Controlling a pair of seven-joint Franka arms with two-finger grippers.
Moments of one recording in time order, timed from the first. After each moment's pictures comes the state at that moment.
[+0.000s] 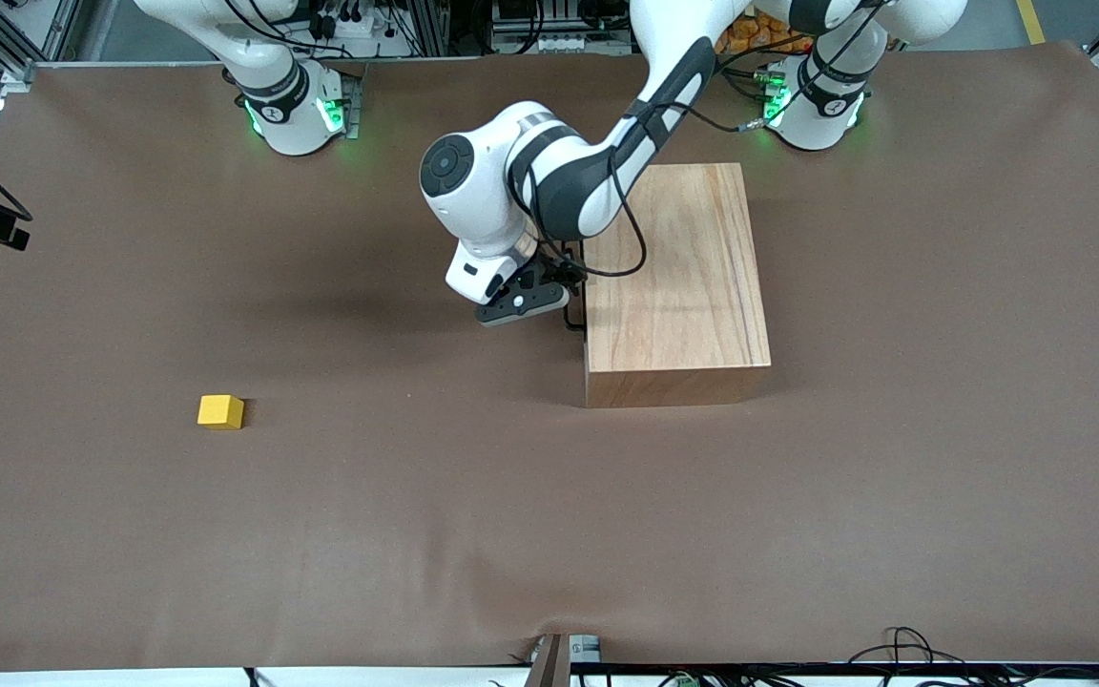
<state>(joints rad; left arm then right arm) -1.04 0.83 0.15 -1.07 0.08 1.67 -1.08 -0.02 0.06 -0.13 -1.45 -0.03 1.36 0.03</state>
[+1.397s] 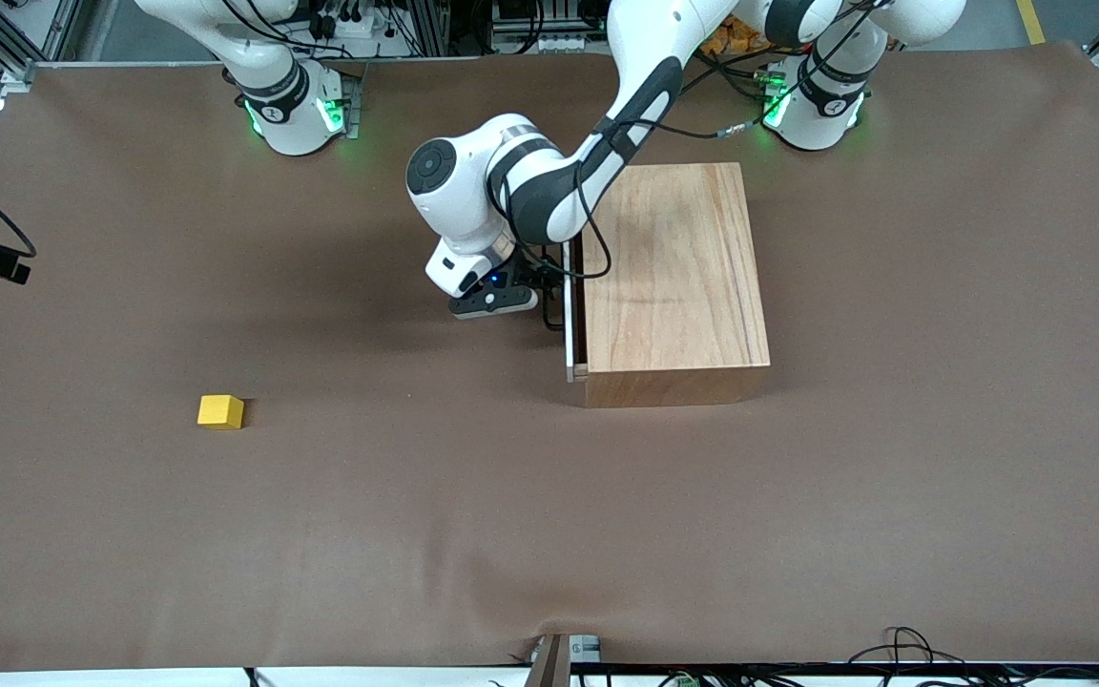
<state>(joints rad) -1.06 0.90 0.12 -1.07 0.08 1.82 -1.02 -0.04 0.13 -0.14 -1.46 -0.05 1.45 0.03</state>
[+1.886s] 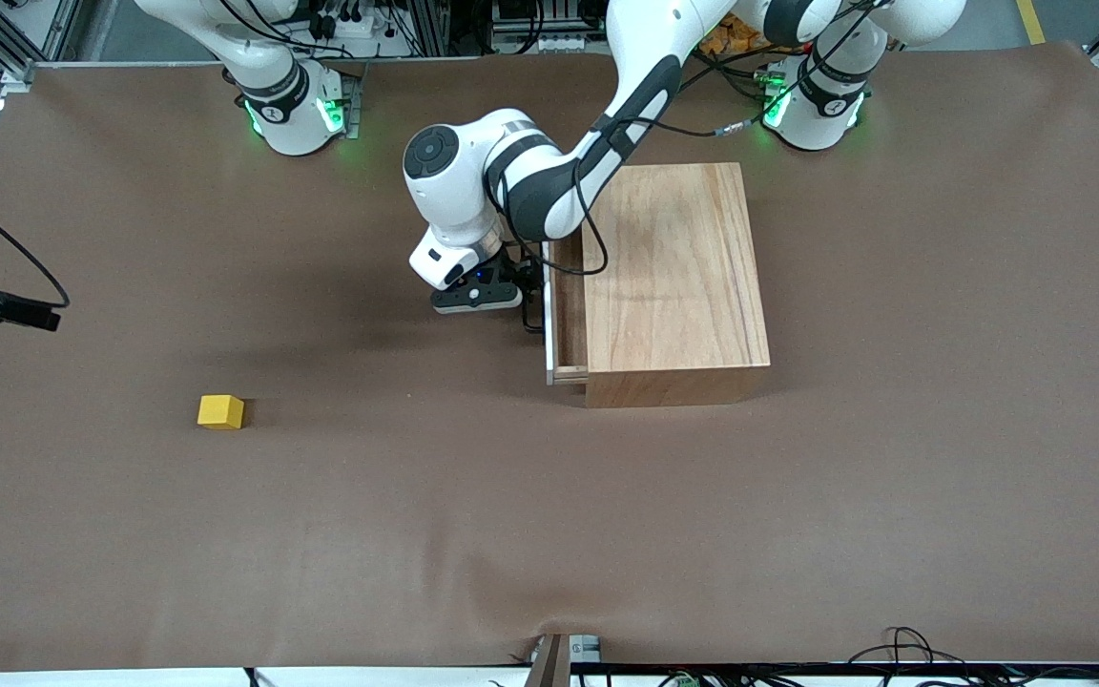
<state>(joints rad) -1.06 0.89 0.11 -1.06 0.05 1.92 -1.02 -0.04 0.25 -0.13 -1.46 -0.04 1.56 0.04</state>
